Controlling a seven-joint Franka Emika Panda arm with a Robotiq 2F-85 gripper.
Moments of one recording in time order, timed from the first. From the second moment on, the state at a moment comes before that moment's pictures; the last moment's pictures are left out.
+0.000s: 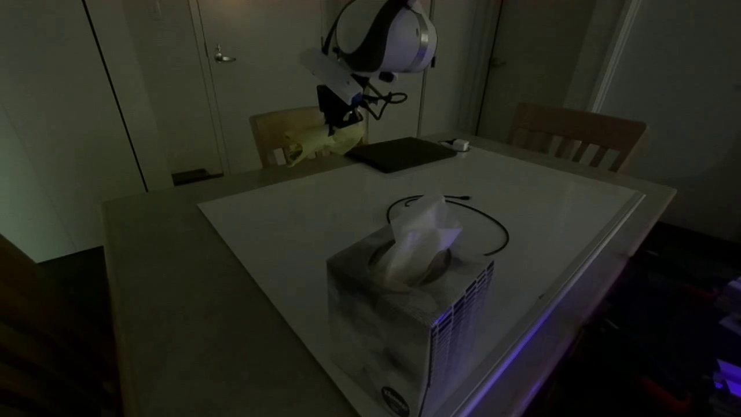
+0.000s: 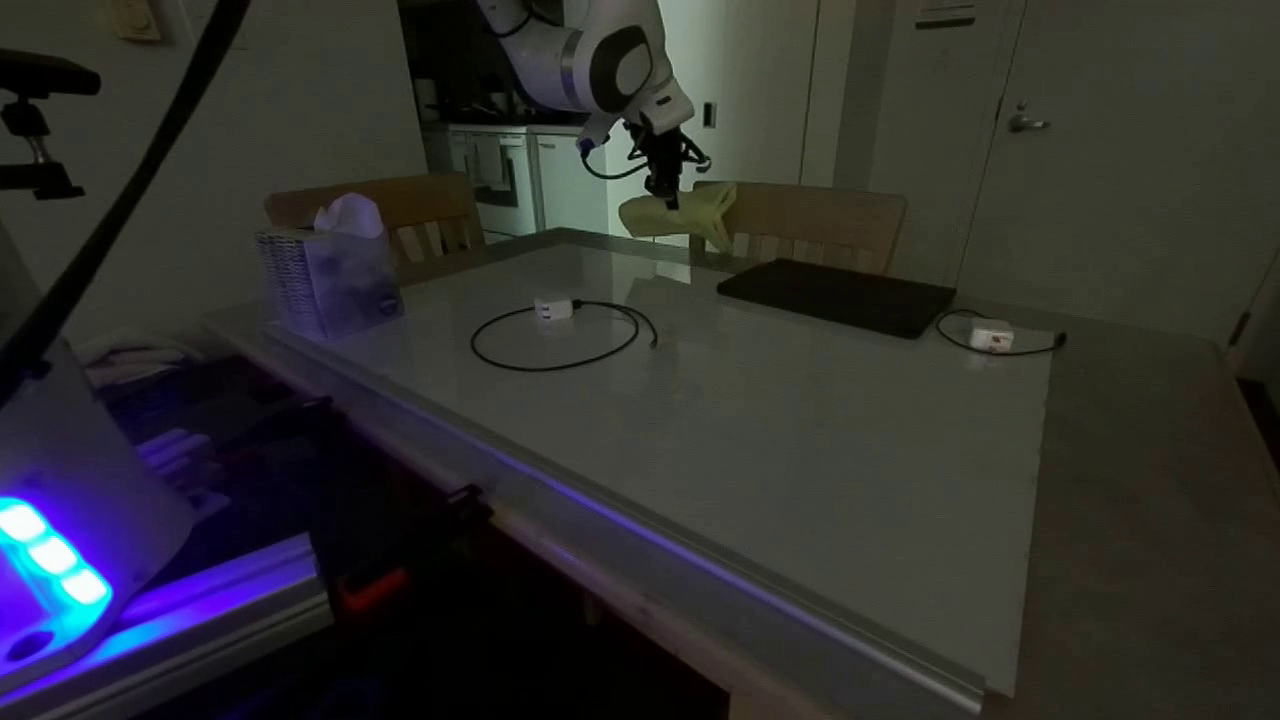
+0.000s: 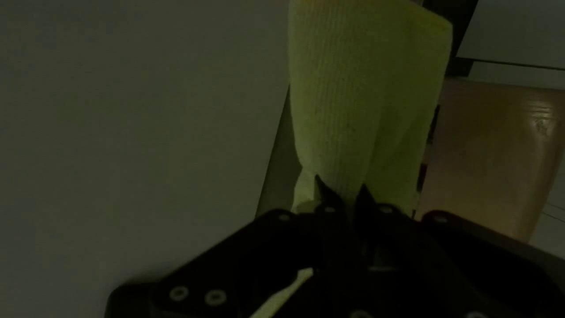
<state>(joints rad) 0.19 0.79 -0.05 -1.55 0.14 2.88 1.29</state>
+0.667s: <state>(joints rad) 0.38 0.80 -0.50 -1.58 0.10 2.88 1.72</state>
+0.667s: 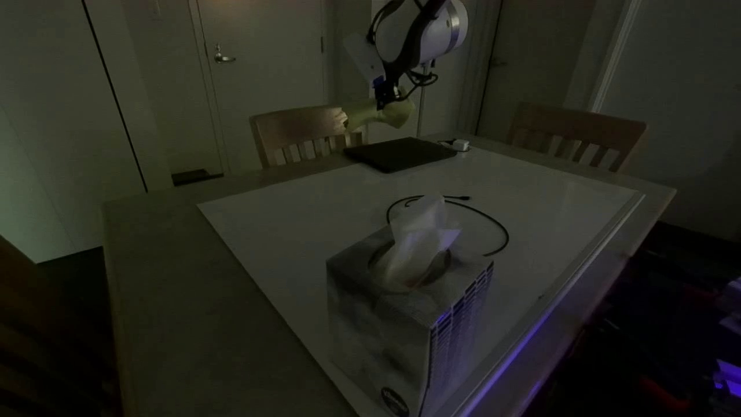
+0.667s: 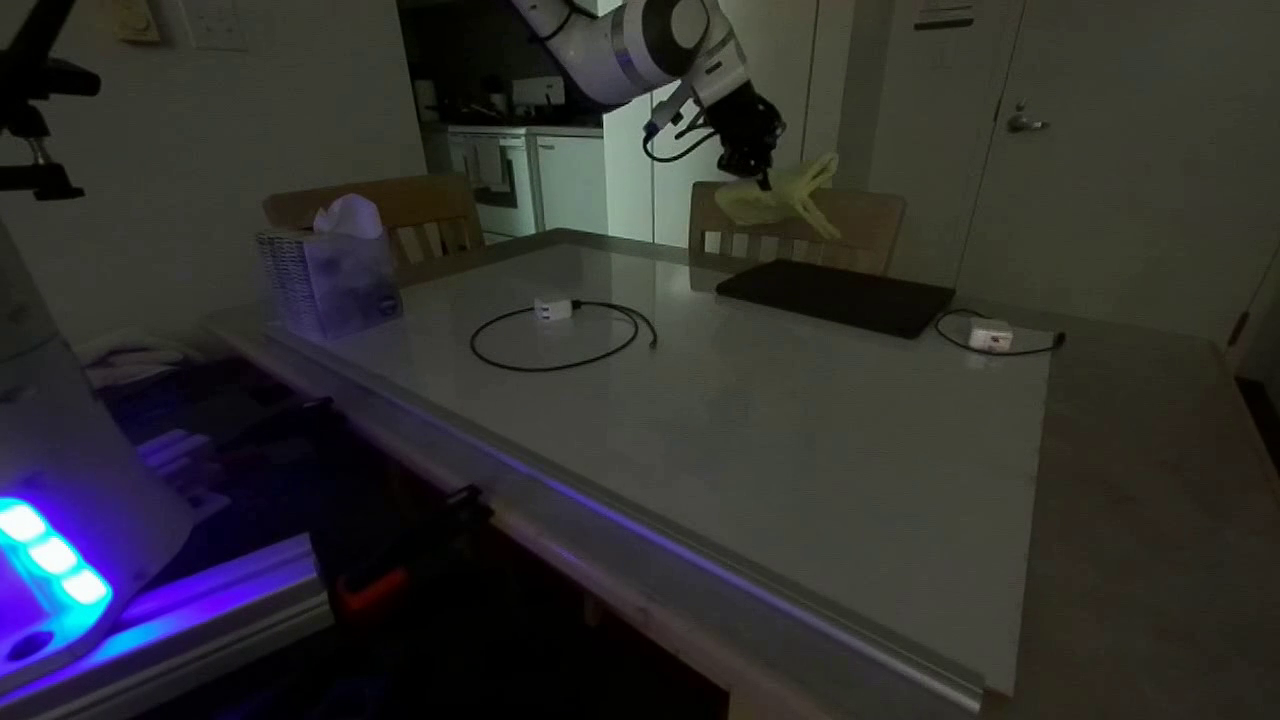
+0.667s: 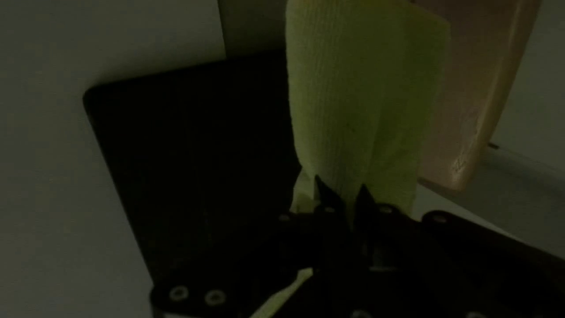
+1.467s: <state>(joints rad) 0.56 0.85 -0.78 -1.58 -0.07 2.70 2.27</state>
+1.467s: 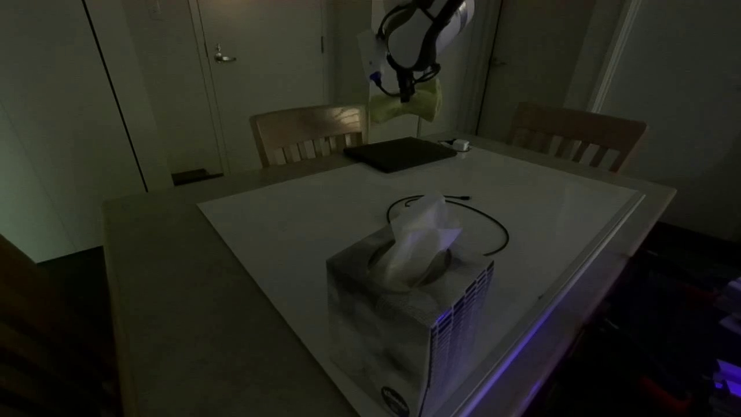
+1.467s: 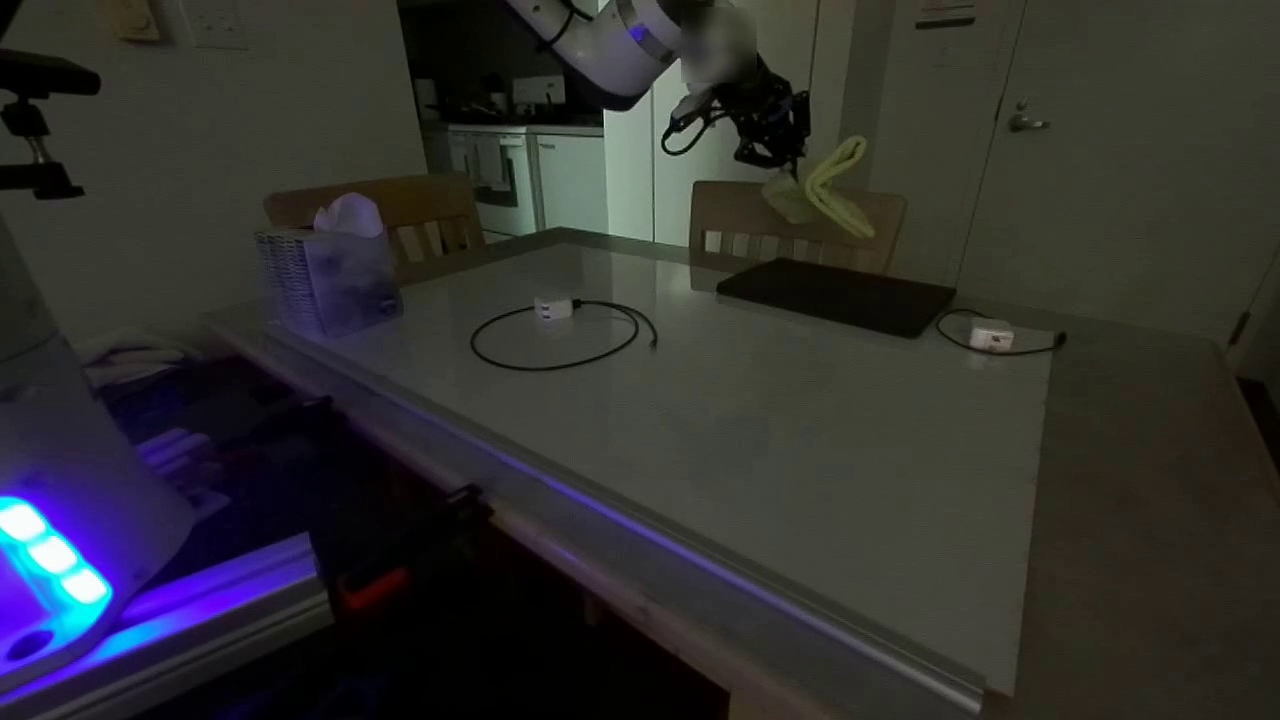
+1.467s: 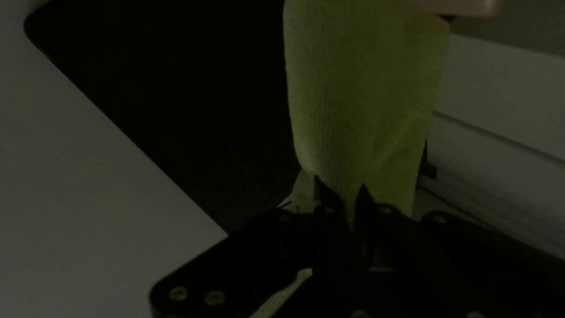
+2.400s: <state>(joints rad) 0.68 0.87 -1.02 -1.63 -0.03 2.29 2.60</state>
